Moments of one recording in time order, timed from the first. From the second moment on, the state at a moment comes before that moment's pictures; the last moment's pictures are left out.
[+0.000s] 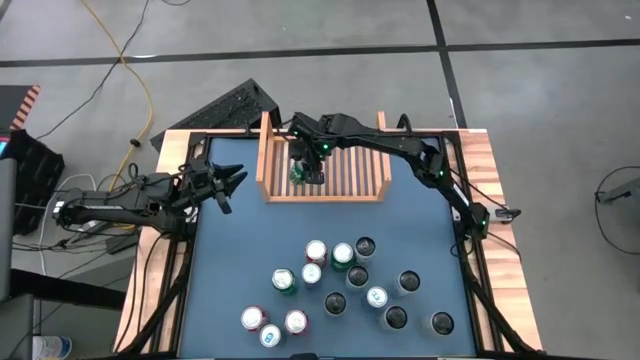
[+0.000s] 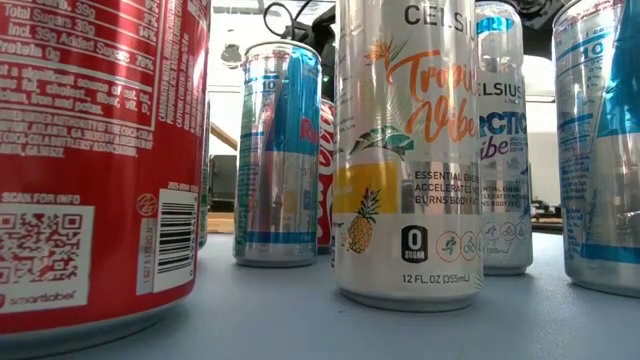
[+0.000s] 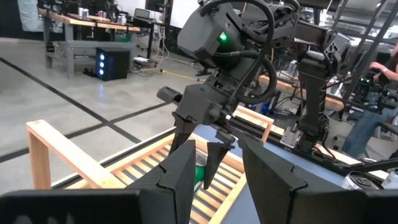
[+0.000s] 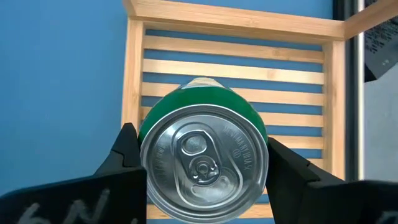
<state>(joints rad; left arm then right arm) 0.00 0.41 0.43 0.06 -0.56 -0.19 -0.34 2.31 2.30 -1.06 -0.05 -0.39</state>
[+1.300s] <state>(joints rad) 0.00 0.41 0.43 0.06 -0.57 -0.20 -0.36 2.37 2.31 -1.17 -0.06 -0.26</state>
